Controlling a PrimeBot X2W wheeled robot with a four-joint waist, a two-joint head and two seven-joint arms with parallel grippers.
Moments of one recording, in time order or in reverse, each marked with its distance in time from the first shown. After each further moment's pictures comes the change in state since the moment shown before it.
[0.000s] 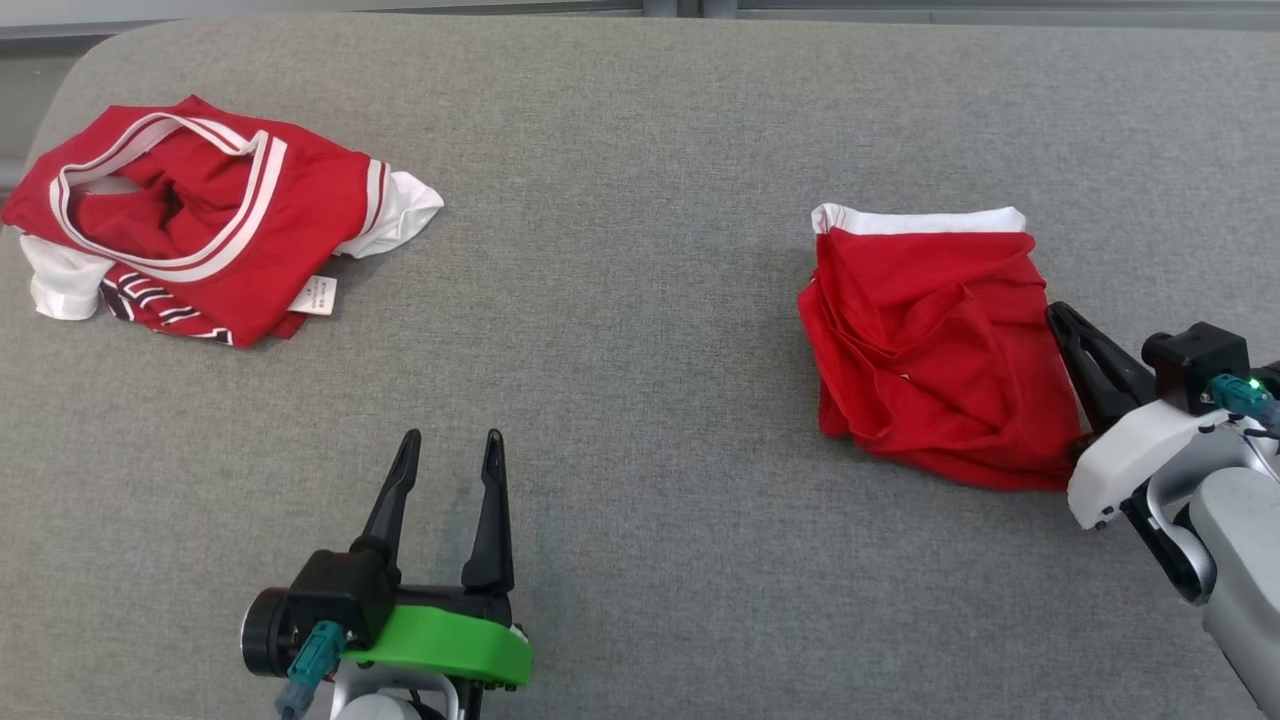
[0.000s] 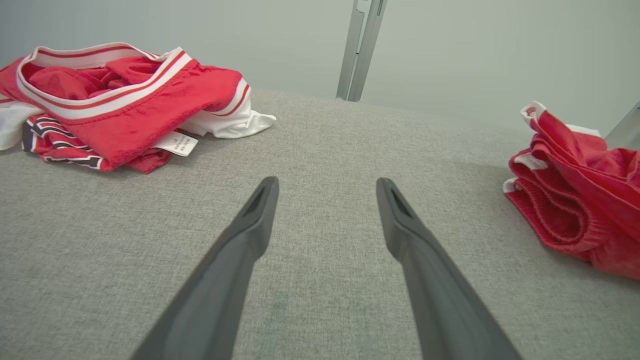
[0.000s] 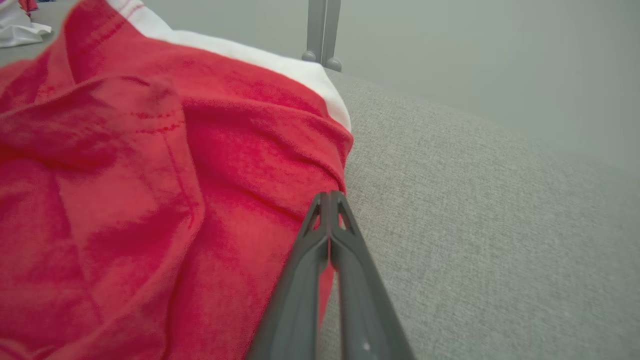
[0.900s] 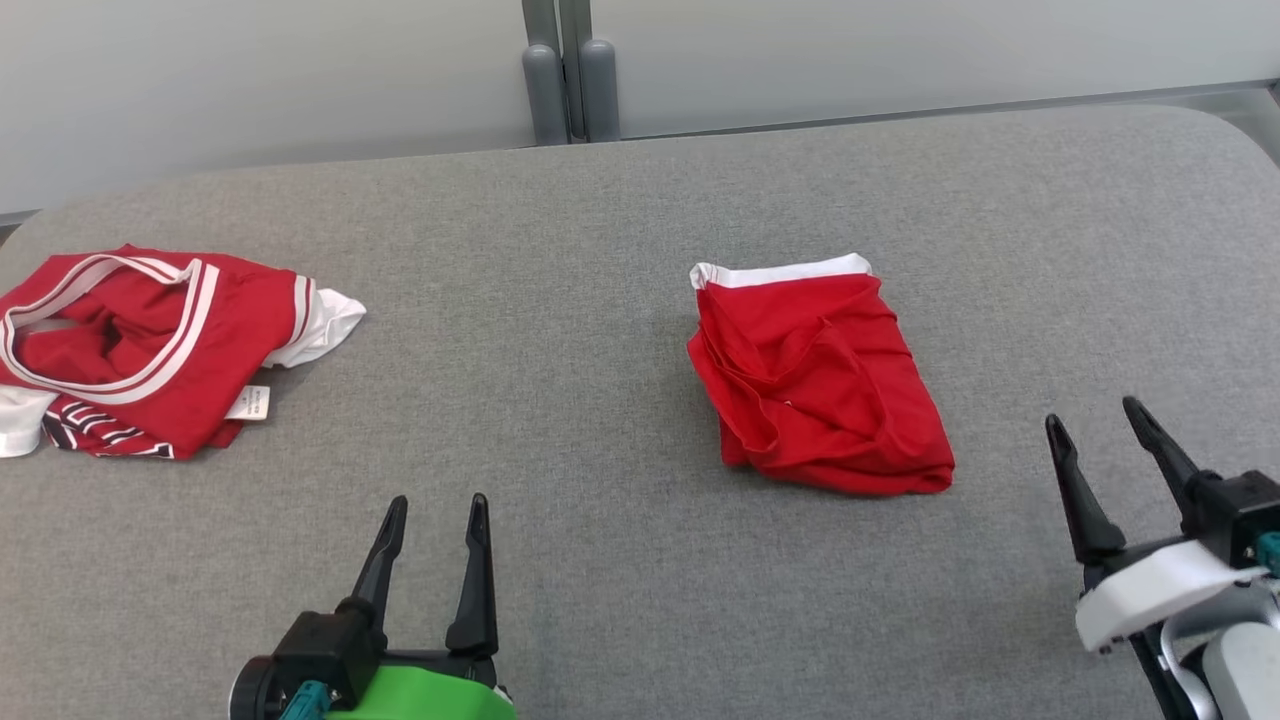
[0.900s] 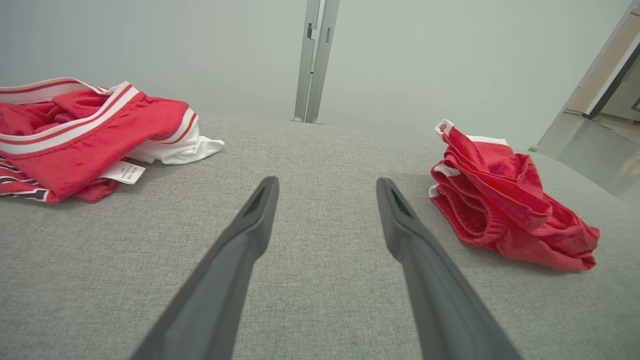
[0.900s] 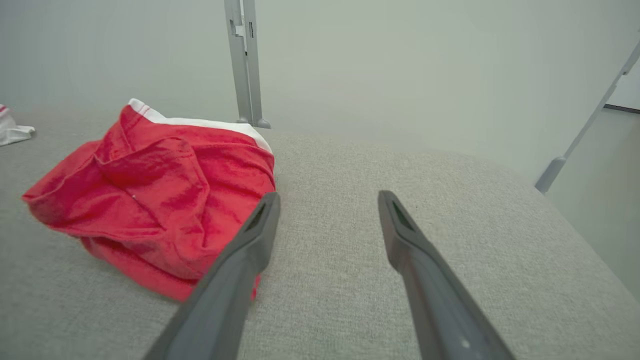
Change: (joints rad) left arm 0.105 0.000 0.037 -0.007 0.001 -0.025 0.000; right arm 0.368 0.172 -0.352 -0.295 -0.165 0.000 0.000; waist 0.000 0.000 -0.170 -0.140
